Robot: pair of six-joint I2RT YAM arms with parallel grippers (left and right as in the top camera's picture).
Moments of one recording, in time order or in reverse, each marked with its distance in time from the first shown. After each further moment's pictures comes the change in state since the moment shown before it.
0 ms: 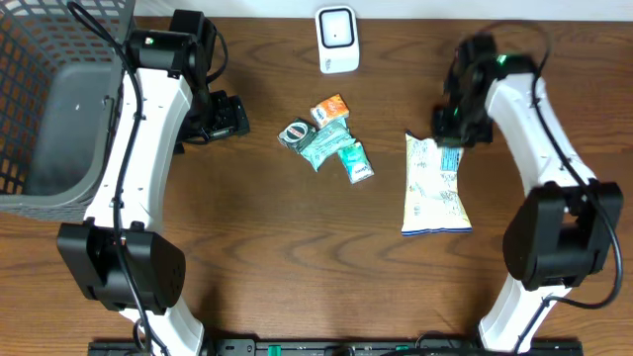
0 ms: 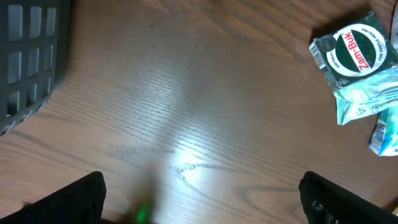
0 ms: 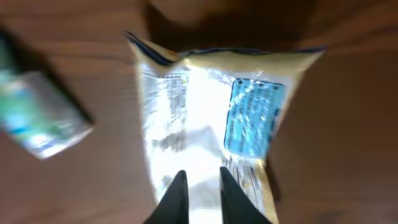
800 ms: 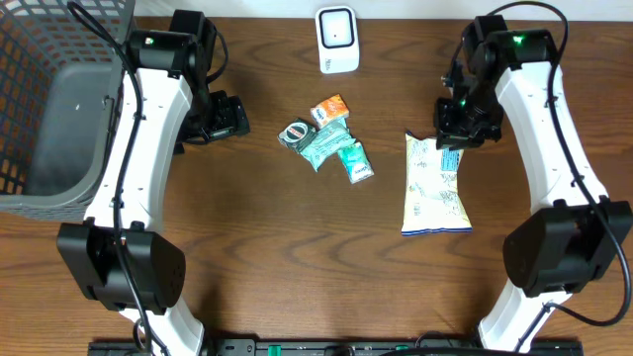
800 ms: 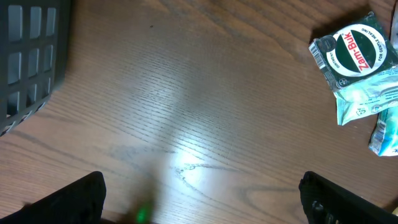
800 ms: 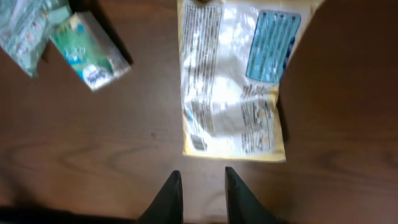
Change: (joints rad) left arm 0.000 0.000 0.000 0.000 0.000 0.000; right arm 0.023 -0.034 0.137 -0.266 -0.068 -0.008
